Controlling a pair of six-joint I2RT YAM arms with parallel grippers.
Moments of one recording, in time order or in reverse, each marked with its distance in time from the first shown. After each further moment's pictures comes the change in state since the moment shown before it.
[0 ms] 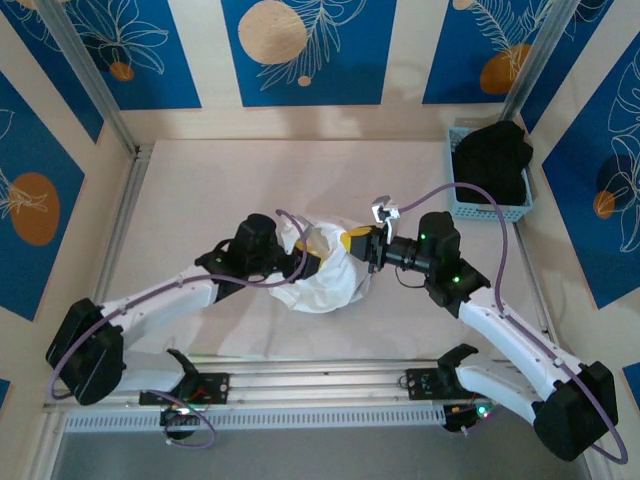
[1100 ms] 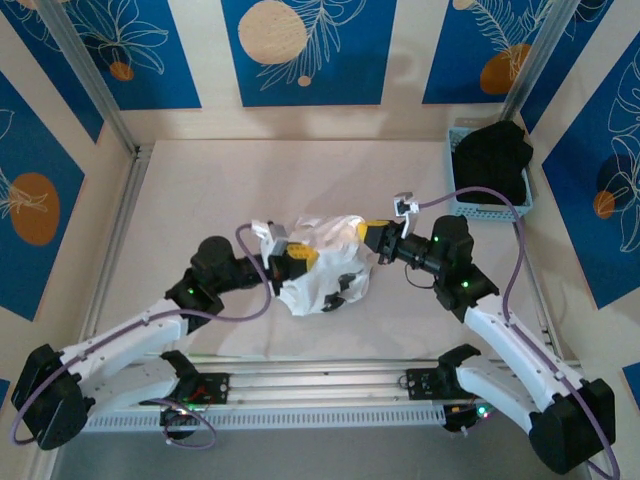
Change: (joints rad) left arm -0.041 -0.313 -0.254 0.457 0.214 -0.012; right arm -0.093 -0.045 -0.045 0.019 0.095 0.132
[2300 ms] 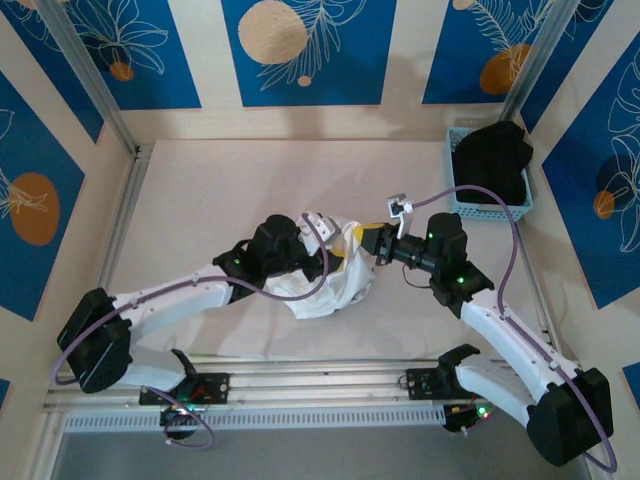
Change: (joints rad) left arm -0.092 0.370 0.337 -0.339 -0.364 0.220; right arm -0.002 0.036 0.000 -0.008 -0.055 -0.029
